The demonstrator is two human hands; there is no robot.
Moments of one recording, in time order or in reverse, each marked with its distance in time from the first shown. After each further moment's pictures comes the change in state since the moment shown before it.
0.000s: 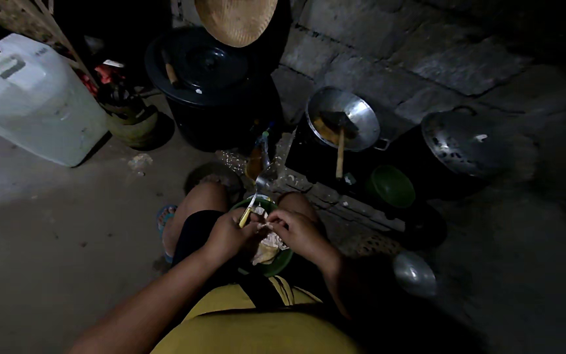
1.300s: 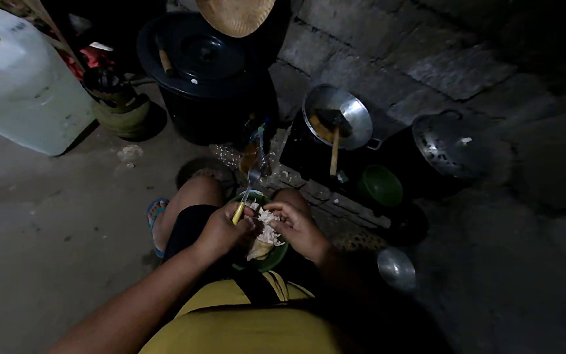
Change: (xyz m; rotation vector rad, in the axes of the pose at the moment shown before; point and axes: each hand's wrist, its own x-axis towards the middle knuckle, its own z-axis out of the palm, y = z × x) left_hand -0.007 0.001 -0.002 -0.161 -0.020 -0.028; right_hand -0.010 0.008 0.002 0.314 0.053 -0.037
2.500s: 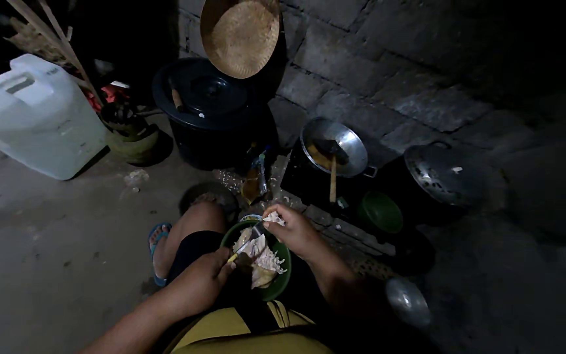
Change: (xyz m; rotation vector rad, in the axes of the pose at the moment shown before) left_hand -0.044 0.011 -0.043 0.398 -0.261 -0.012; right_hand 0.041 -0.046 -0.012 -0.054 0.041 0.014
